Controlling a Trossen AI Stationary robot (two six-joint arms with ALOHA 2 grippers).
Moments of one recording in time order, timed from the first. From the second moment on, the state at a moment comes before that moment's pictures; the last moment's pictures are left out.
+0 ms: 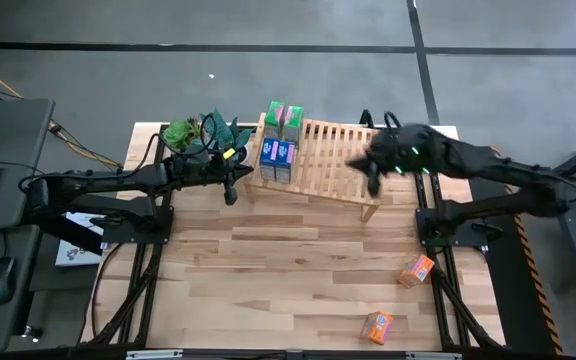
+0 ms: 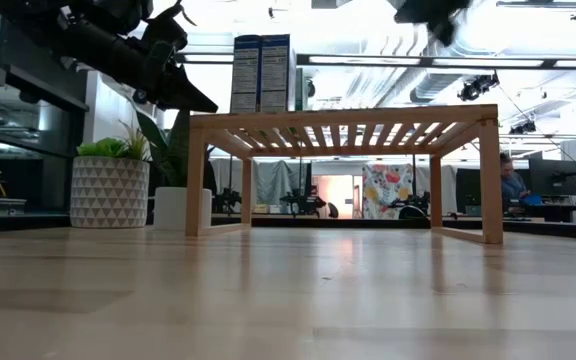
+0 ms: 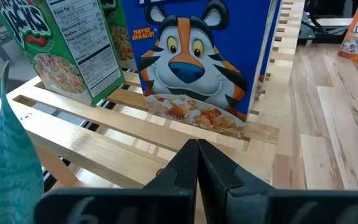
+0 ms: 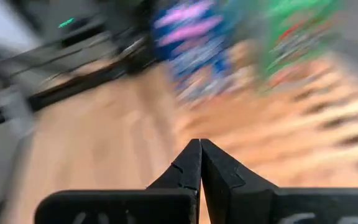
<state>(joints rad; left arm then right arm) 0.34 1.00 0.51 0.13 -0.01 0.13 -0.23 0.97 1.05 -0.53 -0.04 0.22</state>
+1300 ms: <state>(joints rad) 0.34 1.00 0.51 0.10 -0.01 0.08 0.77 1.59 1.47 -1.57 -0.24 1.84</state>
